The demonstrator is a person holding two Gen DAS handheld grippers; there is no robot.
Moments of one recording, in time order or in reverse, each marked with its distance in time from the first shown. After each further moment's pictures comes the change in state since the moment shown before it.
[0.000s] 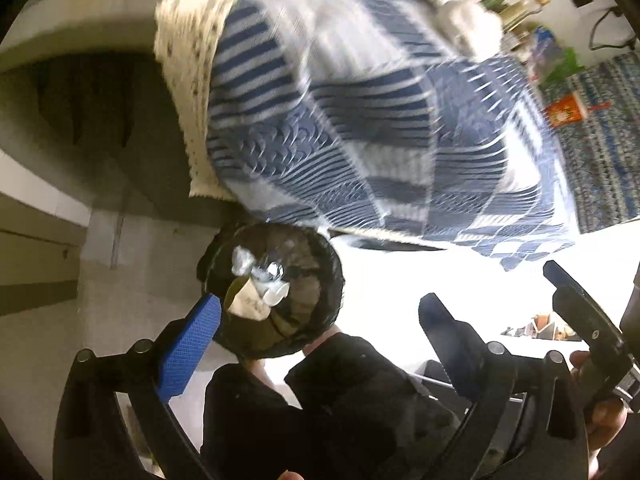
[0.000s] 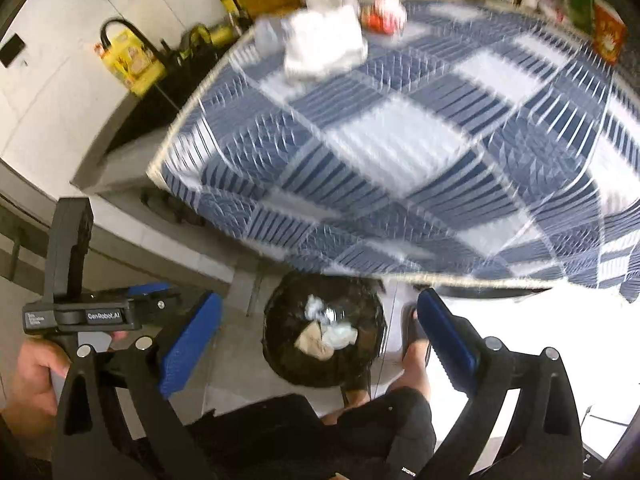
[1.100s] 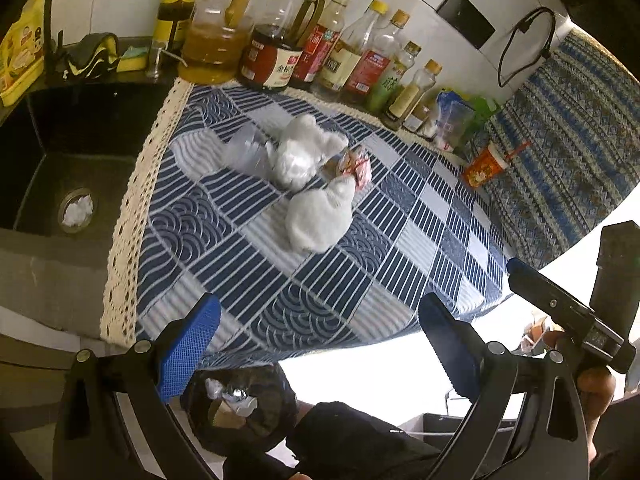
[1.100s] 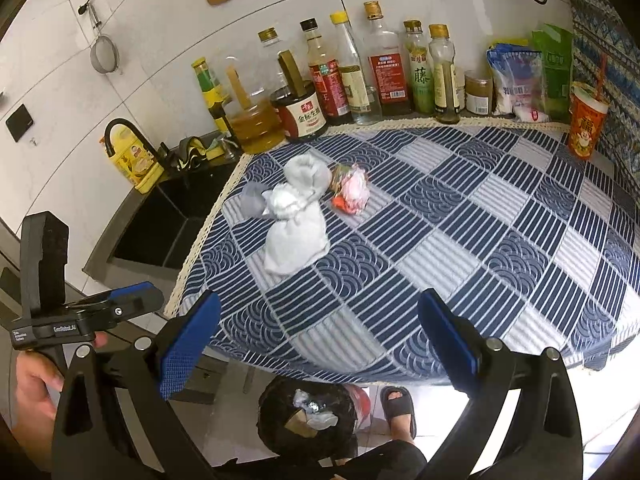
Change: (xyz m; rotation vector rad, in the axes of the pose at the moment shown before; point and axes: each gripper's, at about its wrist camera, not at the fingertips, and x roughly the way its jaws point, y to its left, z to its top) left arm -0.103 -0.113 0.109 0.211 -0.293 -0.099; right arm -0.087 -0.045 0.129 0.005 -0.227 0.001
